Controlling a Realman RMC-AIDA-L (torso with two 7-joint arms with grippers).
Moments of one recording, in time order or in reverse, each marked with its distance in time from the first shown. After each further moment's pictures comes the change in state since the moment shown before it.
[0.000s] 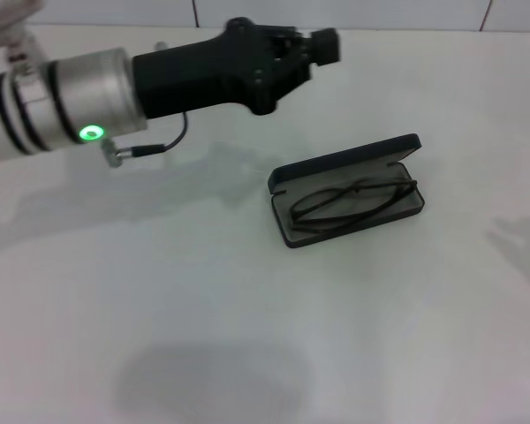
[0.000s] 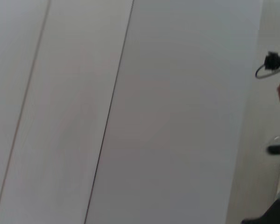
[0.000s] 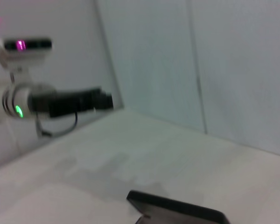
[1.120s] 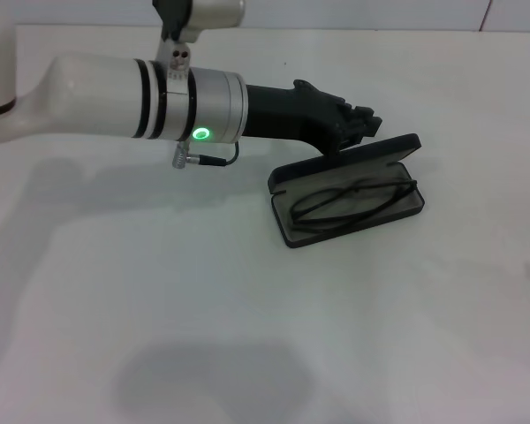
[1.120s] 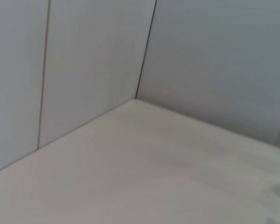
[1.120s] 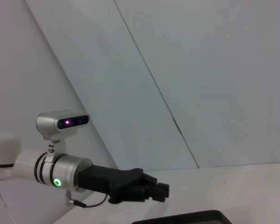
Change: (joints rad) left arm -0.124 -0.090 0.000 0.103 0.456 -0.470 -0.323; right arm 0.003 -0.011 0.379 0.624 -0.149 -0.072 -0.380
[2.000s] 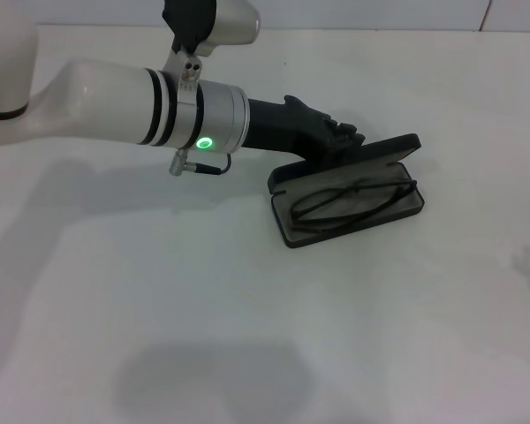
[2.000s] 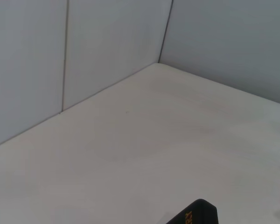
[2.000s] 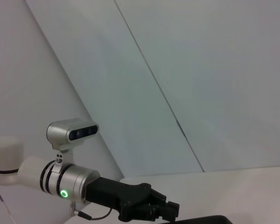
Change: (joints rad) left arm -0.014 -0.017 0.000 -0.005 0.121 -0.087 -0.075; right arm 0.028 0.000 -0.008 0.063 -0.007 0.034 -0.027
